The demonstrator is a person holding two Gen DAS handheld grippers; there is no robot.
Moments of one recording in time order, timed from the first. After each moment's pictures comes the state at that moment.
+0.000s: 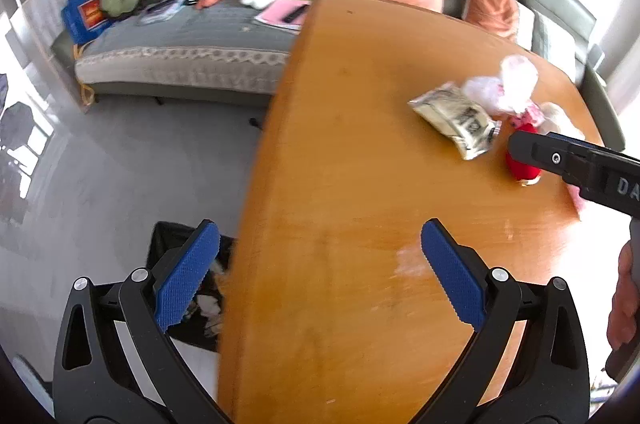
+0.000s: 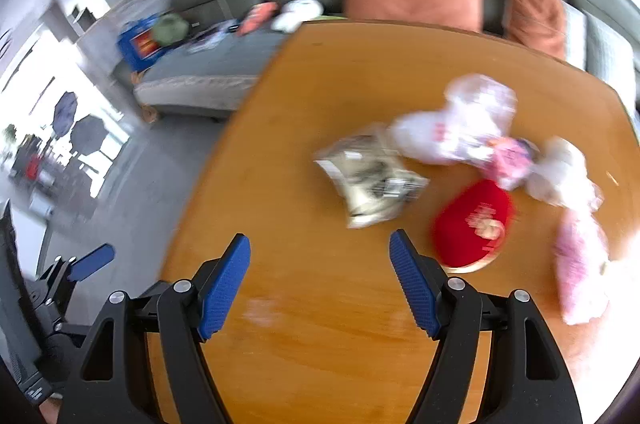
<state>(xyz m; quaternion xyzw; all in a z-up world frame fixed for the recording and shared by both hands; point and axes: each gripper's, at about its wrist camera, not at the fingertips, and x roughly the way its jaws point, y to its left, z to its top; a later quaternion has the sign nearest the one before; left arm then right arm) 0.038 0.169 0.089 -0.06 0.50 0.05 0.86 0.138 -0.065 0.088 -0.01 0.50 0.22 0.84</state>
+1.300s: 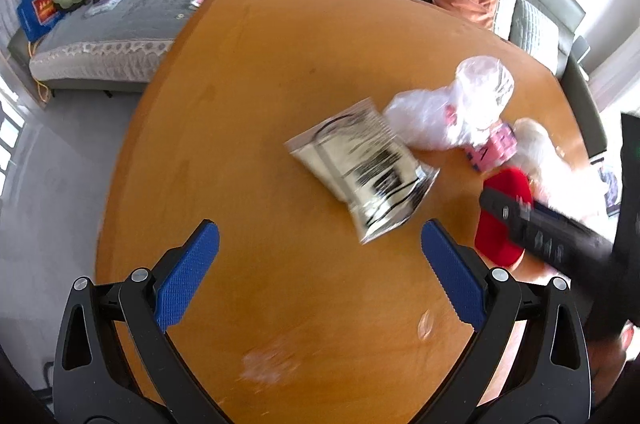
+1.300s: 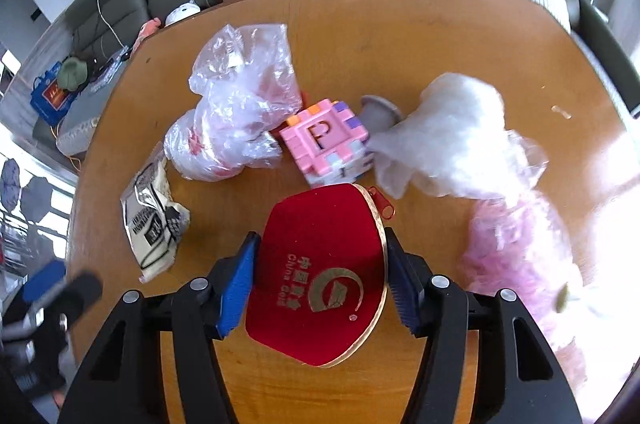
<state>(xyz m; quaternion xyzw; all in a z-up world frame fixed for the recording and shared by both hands) 0.153 0.089 0.064 -0.10 0.53 0.01 0.84 0.204 -0.172 0.034 0.03 0.53 0.09 0.84</state>
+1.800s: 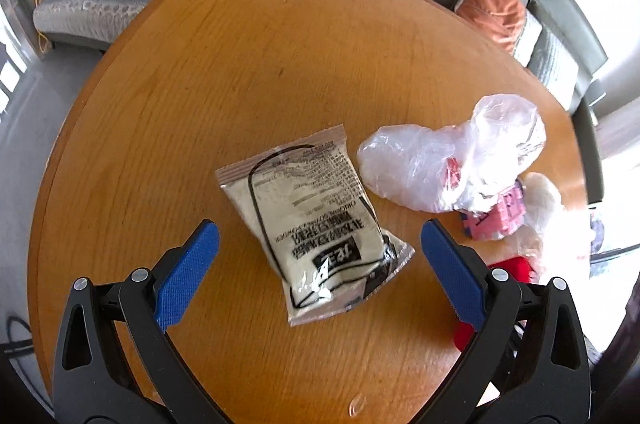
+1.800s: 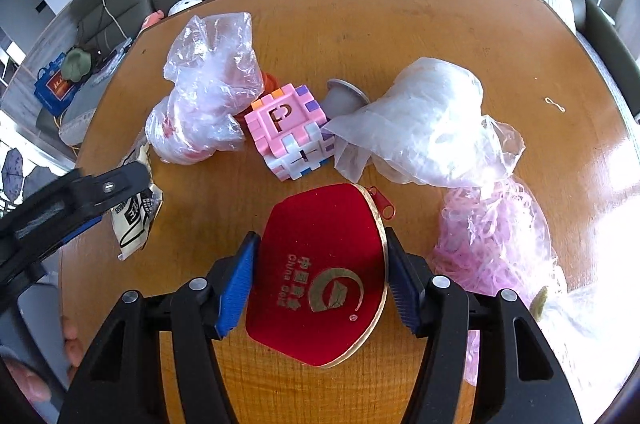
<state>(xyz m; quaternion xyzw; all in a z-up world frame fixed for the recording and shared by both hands) 0.205 0.067 0.031 -0.16 0.54 0.05 0.82 0.204 -0.191 0.024 0.03 0.54 0.11 0.83</state>
